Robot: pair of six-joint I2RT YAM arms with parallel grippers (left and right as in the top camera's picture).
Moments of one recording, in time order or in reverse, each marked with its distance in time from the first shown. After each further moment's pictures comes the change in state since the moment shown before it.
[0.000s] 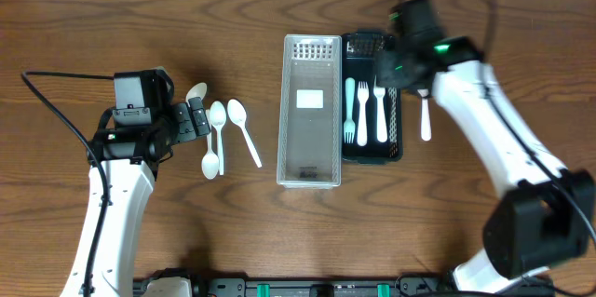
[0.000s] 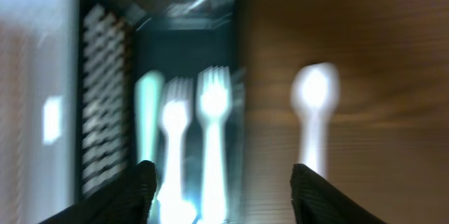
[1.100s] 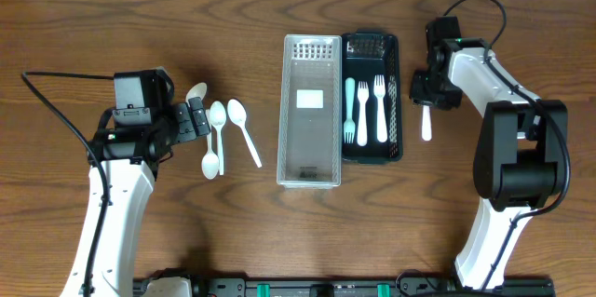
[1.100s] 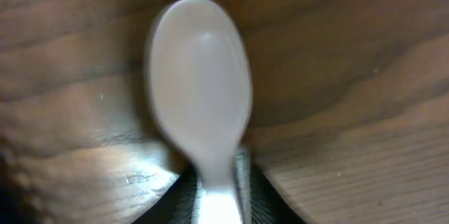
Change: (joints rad) left arm 0.000 0.000 0.000 0.000 0.000 0.000; right arm -0.175 0.370 -0.013 0.028 -0.006 -0.014
